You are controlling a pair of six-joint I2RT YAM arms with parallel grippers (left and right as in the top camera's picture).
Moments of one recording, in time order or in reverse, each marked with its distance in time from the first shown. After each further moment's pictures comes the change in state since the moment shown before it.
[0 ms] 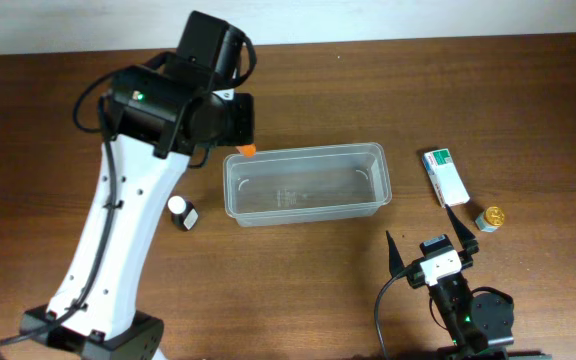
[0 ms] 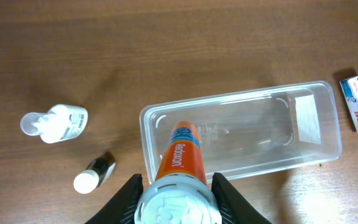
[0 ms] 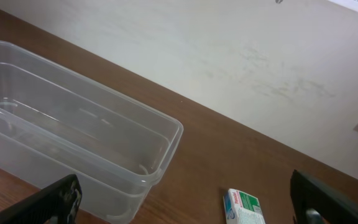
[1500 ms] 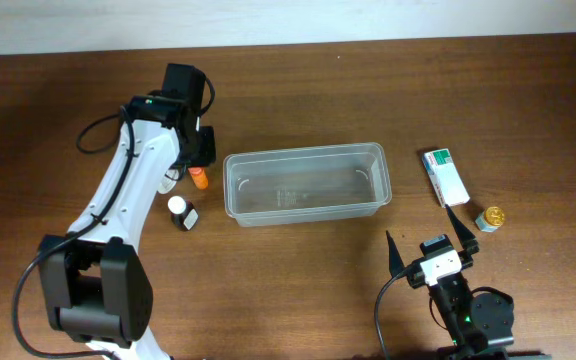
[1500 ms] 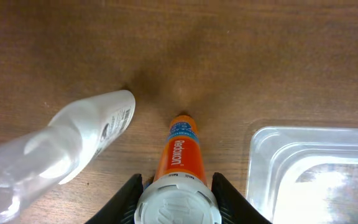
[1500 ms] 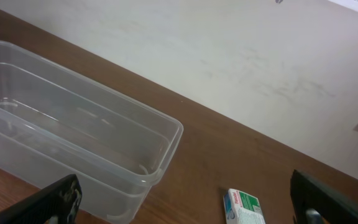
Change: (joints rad) left arm 0.250 0.087 -0.593 0.450 -0.049 0.088; right arm 0.000 0.000 0.000 0.000 0.000 0.000
